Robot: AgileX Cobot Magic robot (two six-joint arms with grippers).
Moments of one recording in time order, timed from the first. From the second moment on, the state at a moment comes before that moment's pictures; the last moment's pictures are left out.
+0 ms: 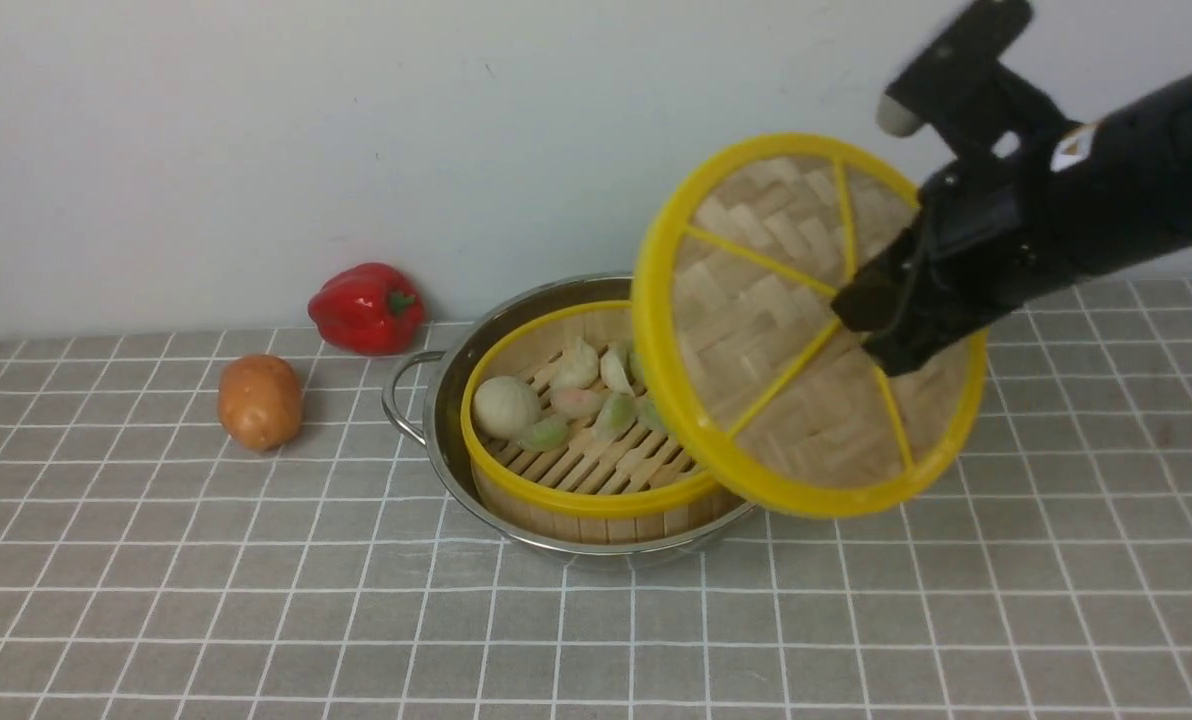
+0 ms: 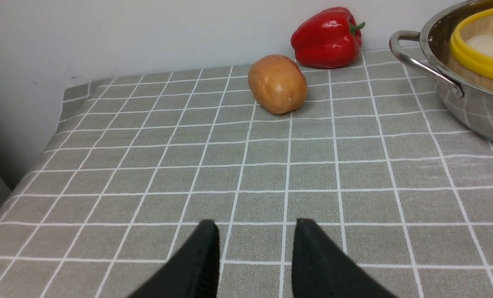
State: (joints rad) right arm 0.38 1.59 -1.34 0.39 0.80 -0.66; left arm 0.11 0.00 0.01 0.03 0.37 0.09
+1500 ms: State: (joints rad) right arm 0.45 1.89 -1.59 0.52 0.77 -1.06; left arm 0.11 0.00 0.01 0.03 0.37 0.09
